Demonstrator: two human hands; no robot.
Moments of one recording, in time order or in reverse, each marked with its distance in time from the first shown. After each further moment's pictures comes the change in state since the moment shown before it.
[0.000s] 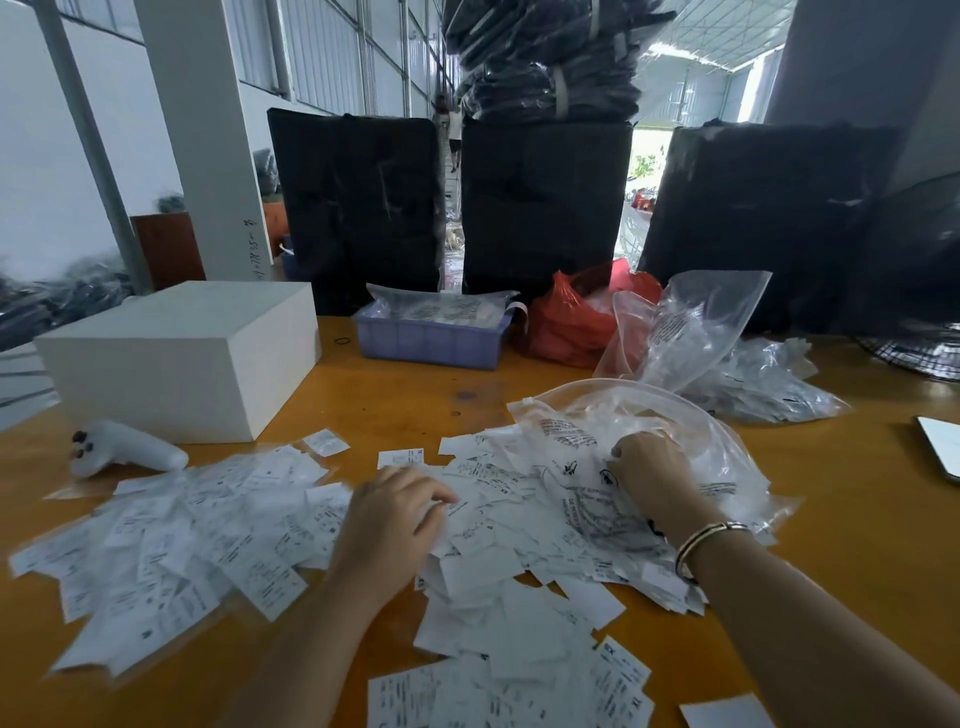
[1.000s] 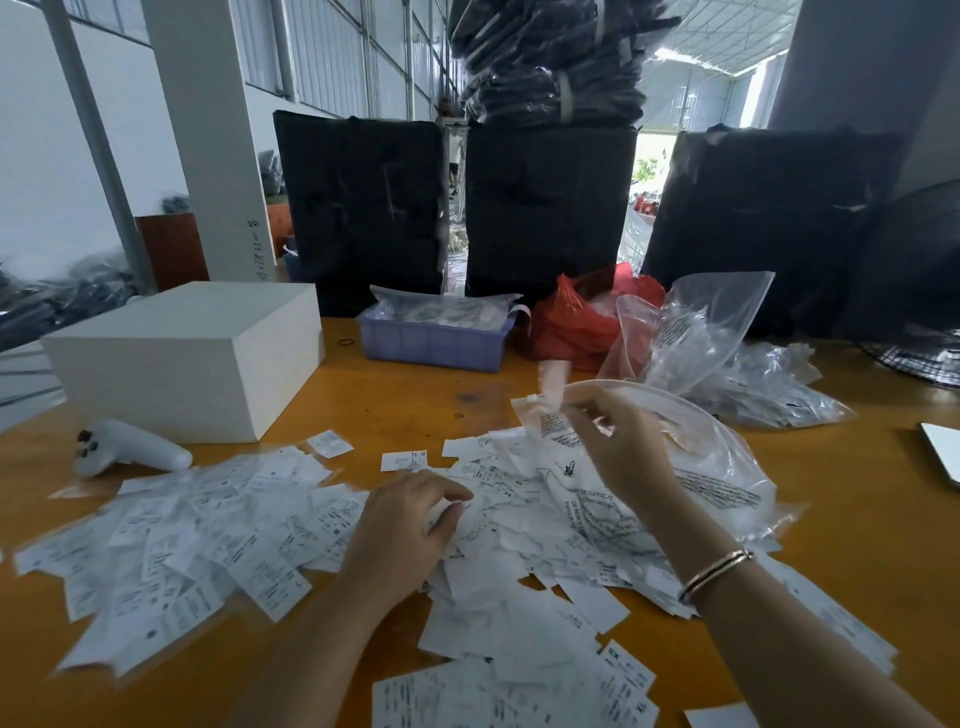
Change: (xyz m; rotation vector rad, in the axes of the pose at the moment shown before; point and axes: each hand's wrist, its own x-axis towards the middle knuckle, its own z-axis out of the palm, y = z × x) left_hand 0.001 0.004 0.004 -0.165 -0.025 -0.018; right_hand -0.032 -0.042 -0.031 0.706 0.417 -0.444
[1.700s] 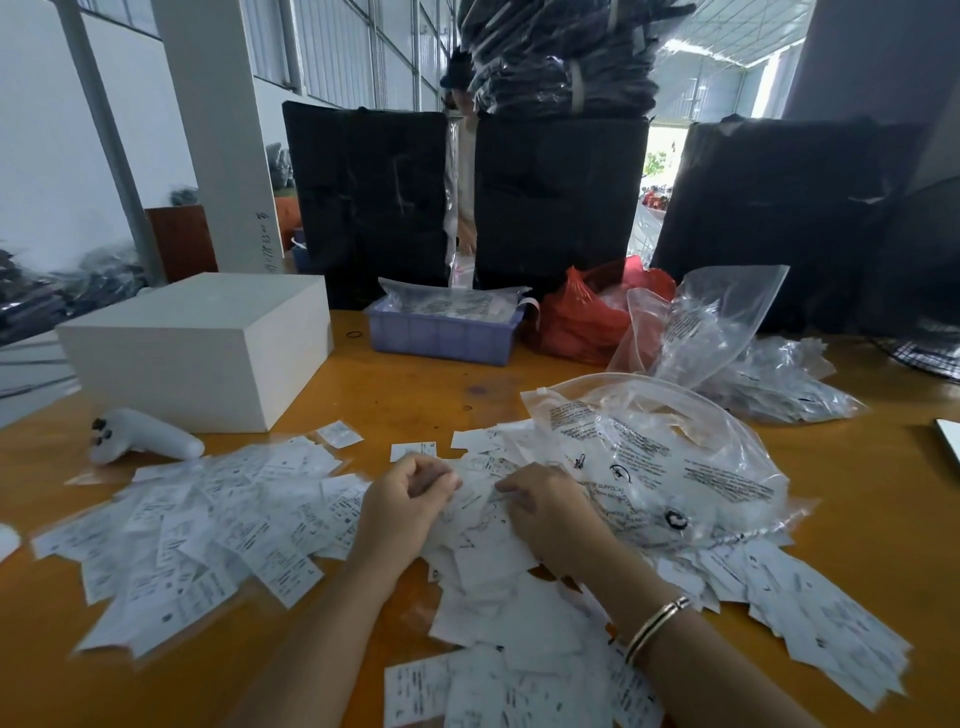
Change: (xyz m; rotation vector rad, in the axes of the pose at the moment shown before) left_hand 0.003 -0.001 -0.001 -0.519 0.092 -0.483; right_hand -0.043 0.001 0.071 -0.181 -0.503 0.088
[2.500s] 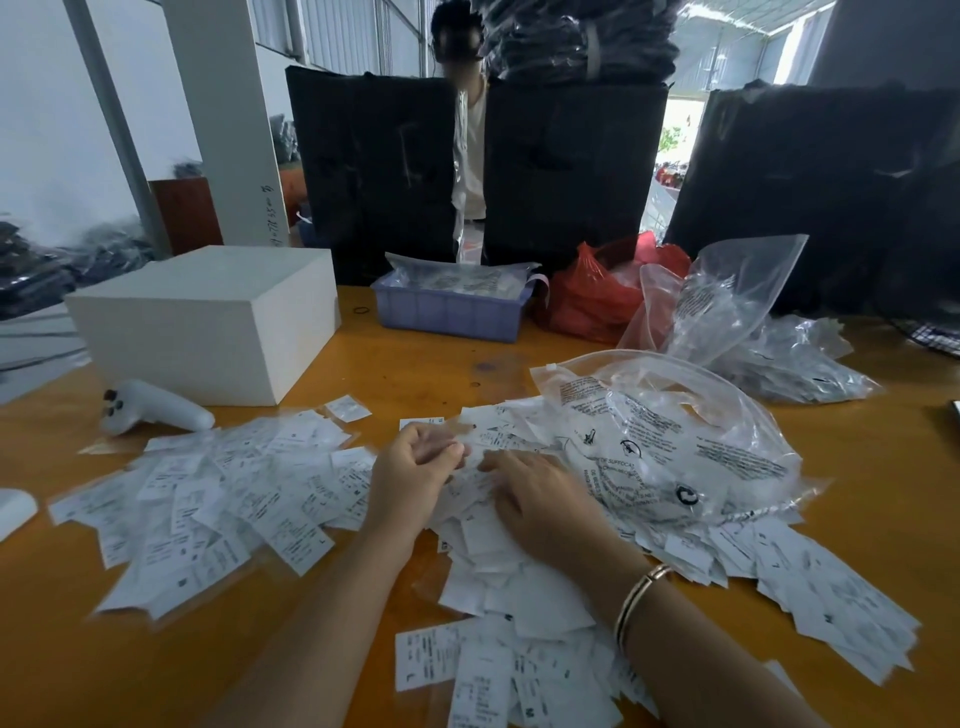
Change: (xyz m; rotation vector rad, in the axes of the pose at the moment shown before) left_hand 0.005 -0.003 0.006 -0.091 0.086 -0.077; right_hand -0.011 -0.012 0.013 -0.180 0.063 -0.214
